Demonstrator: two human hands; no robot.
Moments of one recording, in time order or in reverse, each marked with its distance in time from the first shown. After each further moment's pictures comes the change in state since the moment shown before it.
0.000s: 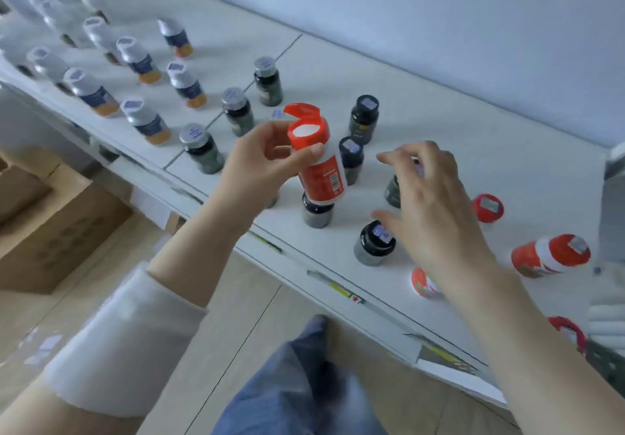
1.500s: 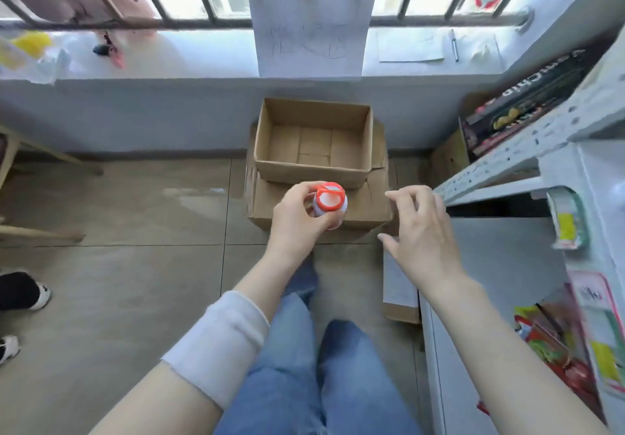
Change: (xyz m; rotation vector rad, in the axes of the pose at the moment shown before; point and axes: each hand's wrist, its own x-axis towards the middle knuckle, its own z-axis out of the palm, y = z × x) left_hand 0.086 -0.287 -0.847 0.064 1.041 -0.405; right_hand 0.384 -0.769 0.519 0.118 -0.584 -0.778
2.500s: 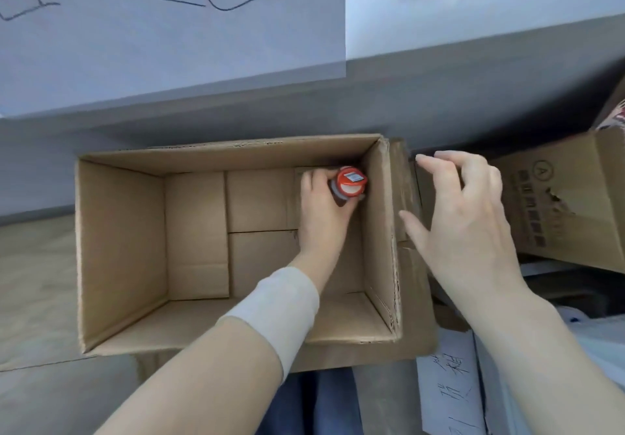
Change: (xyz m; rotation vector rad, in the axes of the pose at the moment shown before) left_hand 0.439 -0.231 0.264 0.226 -0.018 -0.100; right_hand 0.360 0.188 0.268 0.065 0.040 0.246
